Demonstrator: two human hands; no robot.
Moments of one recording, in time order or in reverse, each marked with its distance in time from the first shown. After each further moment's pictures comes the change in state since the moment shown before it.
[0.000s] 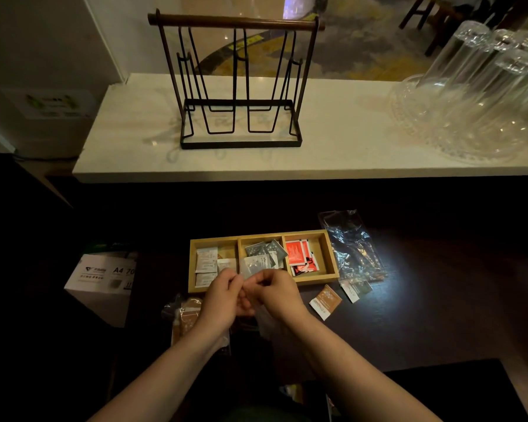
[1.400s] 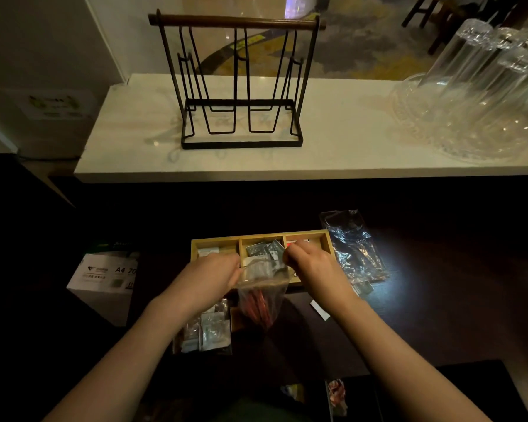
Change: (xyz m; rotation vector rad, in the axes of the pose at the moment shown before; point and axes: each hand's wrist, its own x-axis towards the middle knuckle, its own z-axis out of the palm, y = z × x) left_hand 0.014 0.051 -0.042 1.240 -0.194 0.521; right_hand 0.021 0.005 -0.075 -1.004 0.233 -0.755
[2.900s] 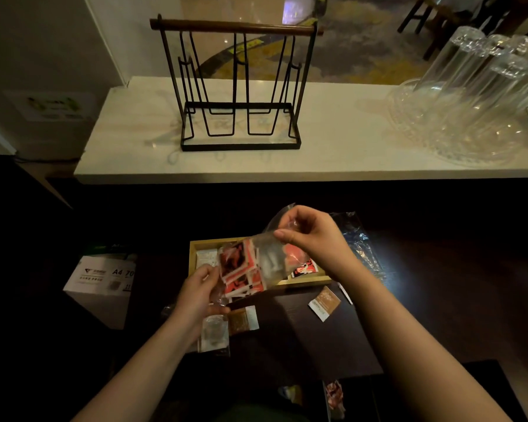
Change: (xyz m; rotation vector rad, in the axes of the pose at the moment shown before) left_hand -0.014 -0.008 0.058 -1.469 0.201 -0.630; right_hand 0.040 -0.016 -0.059 0.959 -0.014 0.245
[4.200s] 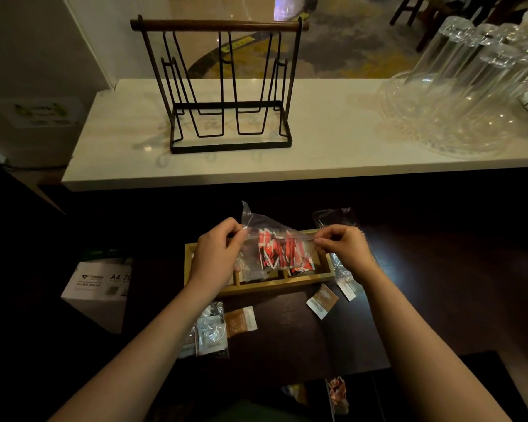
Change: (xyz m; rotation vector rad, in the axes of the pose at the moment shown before) left_hand 0.011 0.062 0.039 0.581 0.027 0.632; right_hand -0.005 0.104 -0.055 -0.156 0.205 0.271
